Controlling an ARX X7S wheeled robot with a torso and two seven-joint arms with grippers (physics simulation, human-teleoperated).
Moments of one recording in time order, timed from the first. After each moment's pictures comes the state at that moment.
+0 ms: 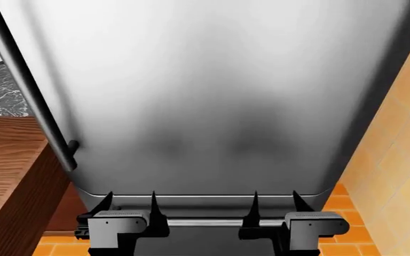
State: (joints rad) left arm 0.00 -0.07 0.08 0.00 -0.09 -0.02 -0.08; right arm 0.00 0.07 -0.09 0.00 0.06 -0.02 0.09
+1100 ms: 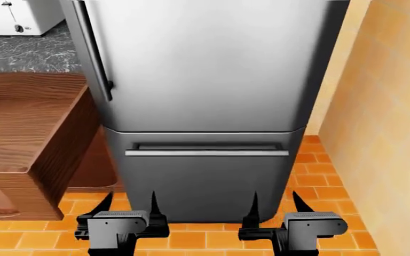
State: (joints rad) left arm -0.01 -0.13 0.14 0.00 -0.15 -0.01 -0.14; right arm 0.01 0.13 -0.16 0.01 0.09 -0.02 0.16
